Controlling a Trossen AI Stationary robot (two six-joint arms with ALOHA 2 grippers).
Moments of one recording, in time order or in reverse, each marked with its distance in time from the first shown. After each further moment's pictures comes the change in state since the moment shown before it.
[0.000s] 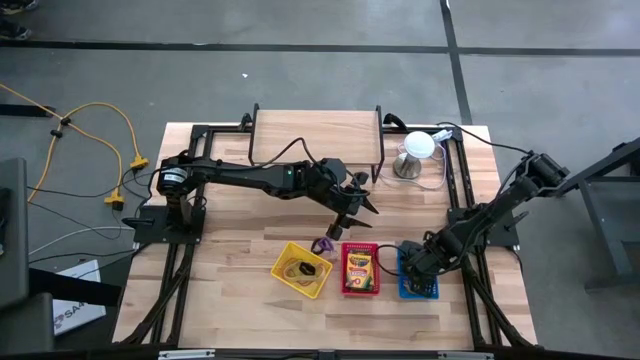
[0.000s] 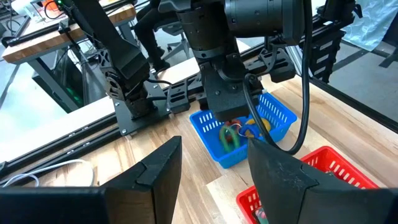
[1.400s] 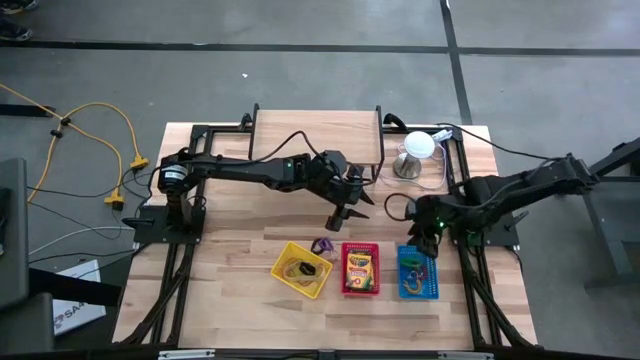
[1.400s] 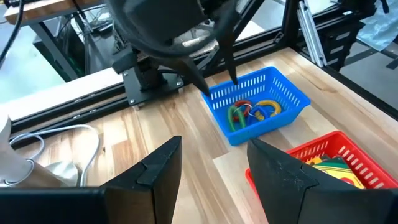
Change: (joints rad) left arm 0.051 0.000 0.000 -0.070 -0.002 -0.049; right arm -0.389 -0.399 0.000 -0.028 -0.051 -0.420
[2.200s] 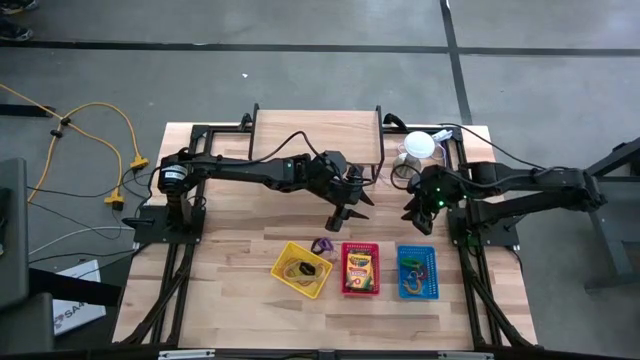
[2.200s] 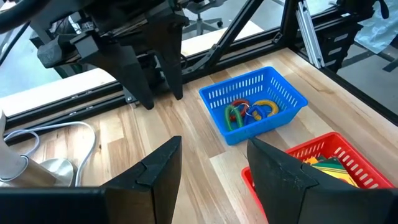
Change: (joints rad) left arm 0.000 0.000 0.000 -0.006 0.001 -0.019; right arm -0.287 -0.081 0.000 0.015 -0.001 -0.159
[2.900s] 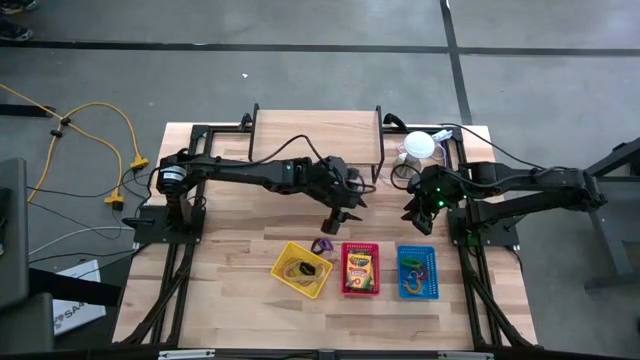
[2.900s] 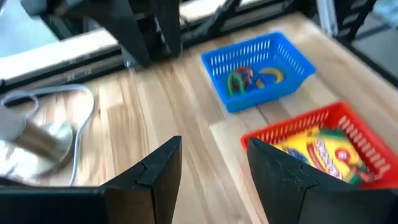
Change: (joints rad) left arm -0.018 -0.006 0.000 -0.120 -0.079 0.006; right arm 0.000 0.000 0.000 0.000 0.000 0.002
